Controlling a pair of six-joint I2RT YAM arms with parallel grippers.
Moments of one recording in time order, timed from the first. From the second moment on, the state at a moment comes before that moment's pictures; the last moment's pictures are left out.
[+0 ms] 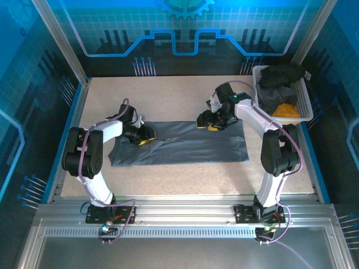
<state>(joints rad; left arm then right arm) -0.08 1.77 1.00 -0.45 0.52 -0.43 0.33 1.84 1.48 -0.89 -0.48 0.32</state>
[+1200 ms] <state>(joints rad) -0.05 1.67 1.07 -0.62 0.42 -0.42 0.33 1.80 1.41 -0.83 -0.54 0.31</state>
